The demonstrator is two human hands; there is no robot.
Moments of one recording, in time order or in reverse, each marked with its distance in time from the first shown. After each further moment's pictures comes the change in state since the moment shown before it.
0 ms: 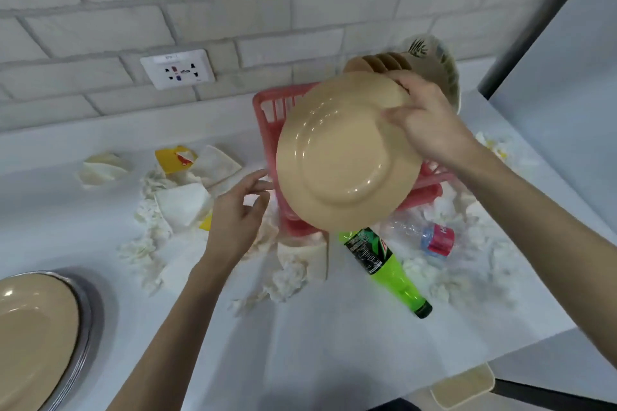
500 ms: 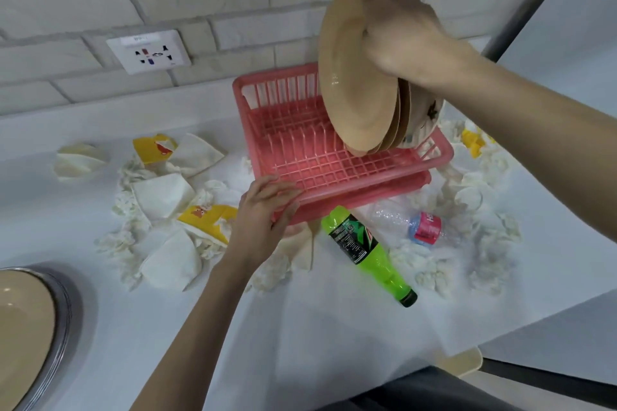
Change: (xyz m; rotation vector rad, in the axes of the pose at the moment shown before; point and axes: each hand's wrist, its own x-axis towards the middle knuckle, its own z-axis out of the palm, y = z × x) left_hand -0.005 -0.026 0.060 0.313 -0.139 0.322; right_hand 0.068 -0.034 -0.016 -0.780 0.024 -0.084
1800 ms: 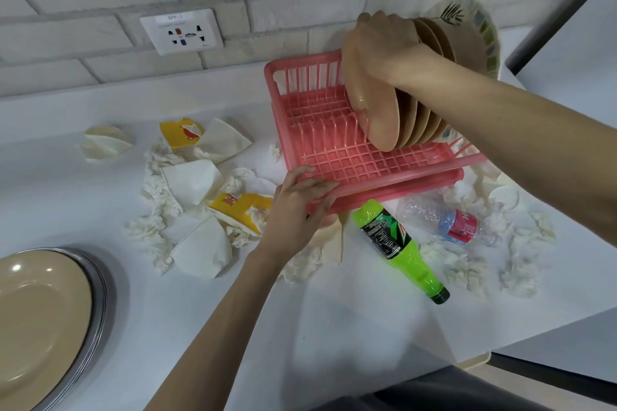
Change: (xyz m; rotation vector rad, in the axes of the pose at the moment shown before) left_hand 0.000 -0.002 -0.002 -0.109 -0.039 -0.050; right_hand 0.064 -0.031 0.093 -0.305 -0.081 -0.044
